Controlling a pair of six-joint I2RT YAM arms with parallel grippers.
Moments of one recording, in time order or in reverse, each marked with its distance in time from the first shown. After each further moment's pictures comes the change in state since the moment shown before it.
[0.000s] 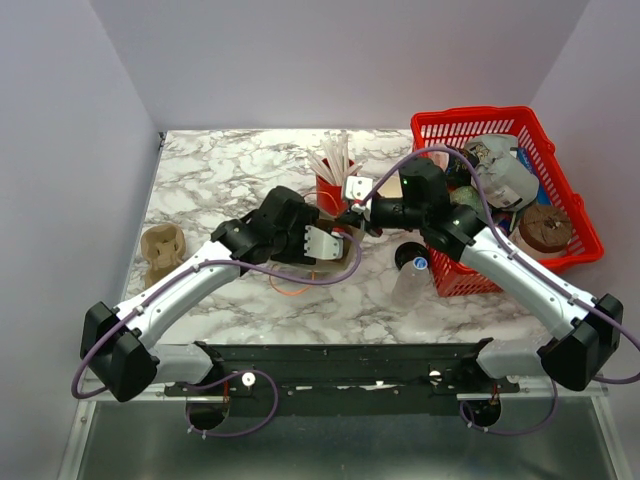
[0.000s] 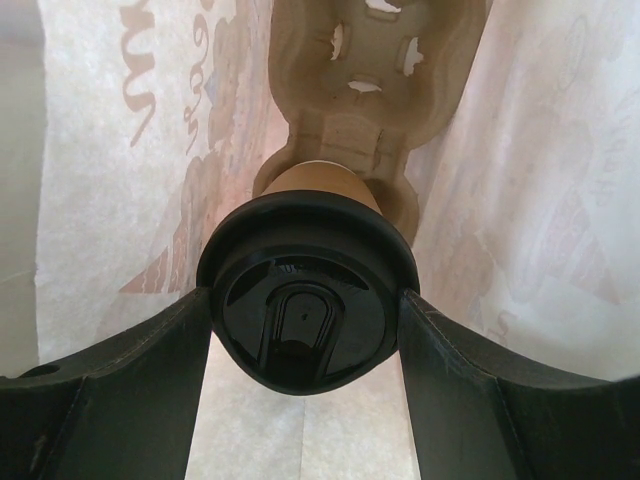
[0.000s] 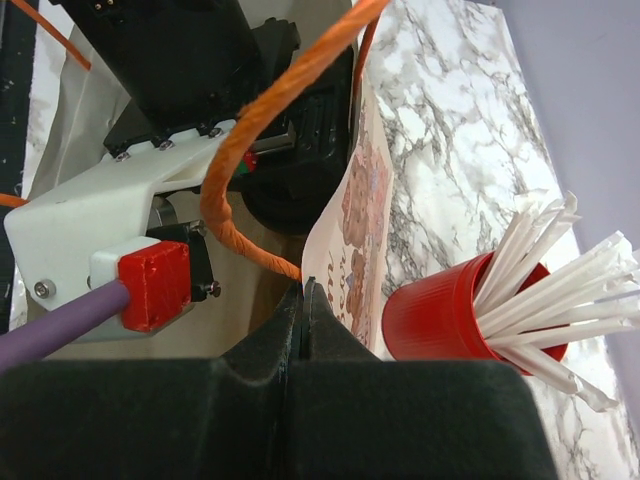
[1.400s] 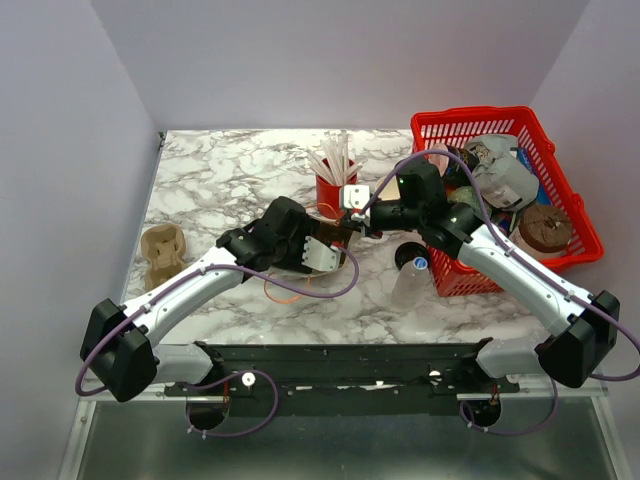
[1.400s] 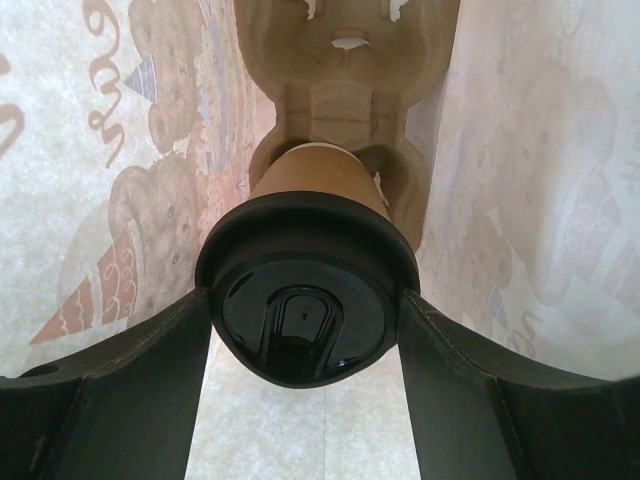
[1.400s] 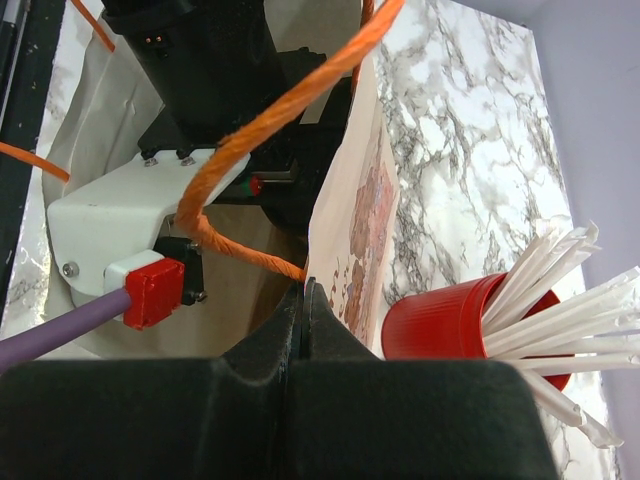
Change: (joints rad) left arm 0.000 0.000 -0.112 0.085 -0.030 0.113; right arm -0.006 0.024 0.017 -0.057 -0.074 -0.122
